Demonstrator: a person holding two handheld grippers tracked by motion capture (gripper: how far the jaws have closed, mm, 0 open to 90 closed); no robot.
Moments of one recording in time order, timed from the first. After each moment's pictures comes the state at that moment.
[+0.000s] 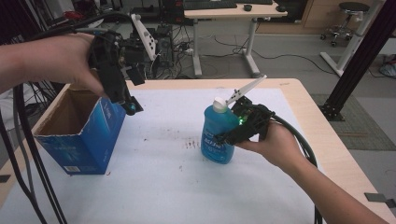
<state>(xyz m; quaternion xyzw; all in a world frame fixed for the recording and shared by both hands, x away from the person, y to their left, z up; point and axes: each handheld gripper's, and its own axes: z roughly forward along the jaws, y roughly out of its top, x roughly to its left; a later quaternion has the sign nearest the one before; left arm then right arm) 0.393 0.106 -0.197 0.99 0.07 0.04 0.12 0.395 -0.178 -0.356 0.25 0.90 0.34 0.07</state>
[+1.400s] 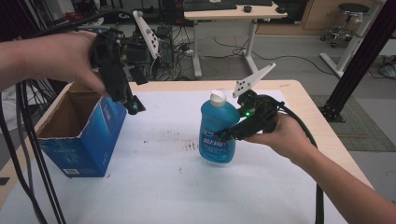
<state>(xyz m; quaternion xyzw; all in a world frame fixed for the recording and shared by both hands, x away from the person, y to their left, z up) 0.396 0.100 -0.187 0.99 0.06 0.04 0.14 0.401 -0.185 -0.324 0.15 0.91 0.39 0.01</state>
